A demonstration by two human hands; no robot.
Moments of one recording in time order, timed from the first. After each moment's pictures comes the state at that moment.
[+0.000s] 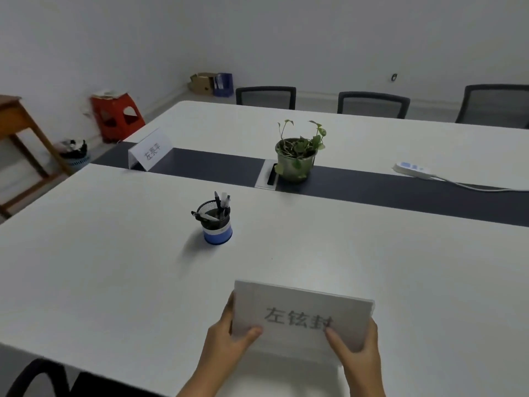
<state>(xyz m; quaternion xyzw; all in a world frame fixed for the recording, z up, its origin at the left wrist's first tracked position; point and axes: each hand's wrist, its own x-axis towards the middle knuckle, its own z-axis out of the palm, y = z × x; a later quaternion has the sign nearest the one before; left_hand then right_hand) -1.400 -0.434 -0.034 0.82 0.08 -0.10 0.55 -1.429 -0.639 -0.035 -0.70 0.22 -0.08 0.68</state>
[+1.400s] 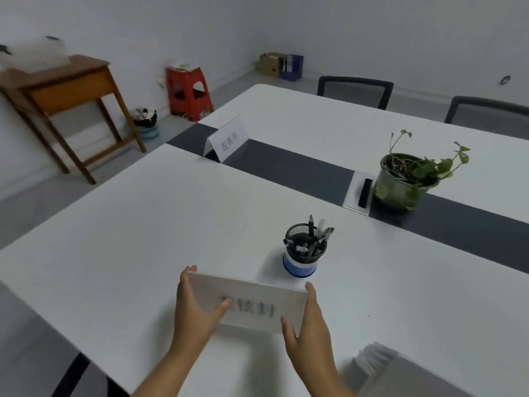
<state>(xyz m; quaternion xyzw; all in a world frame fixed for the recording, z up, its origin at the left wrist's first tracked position) -1.283 -0.232 -0.048 0.82 0.25 0.13 0.51 -1.272 -0.416 -0.036 -0.89 -0.05 0.11 0.44</state>
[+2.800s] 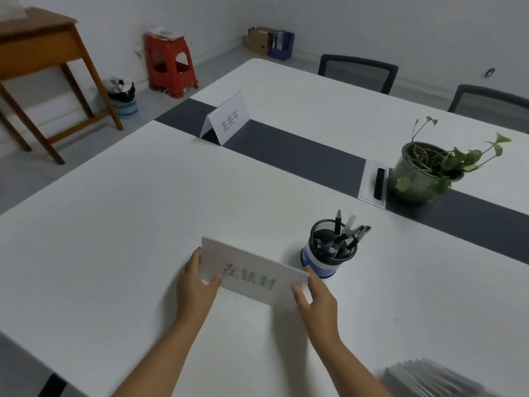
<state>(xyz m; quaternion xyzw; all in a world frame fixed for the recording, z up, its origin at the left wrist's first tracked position) -1.217 -0.161 -0.120 0.83 0.24 0.11 0.49 -1.208 -0.365 -0.095 -0.87 0.05 0.06 0.48</state>
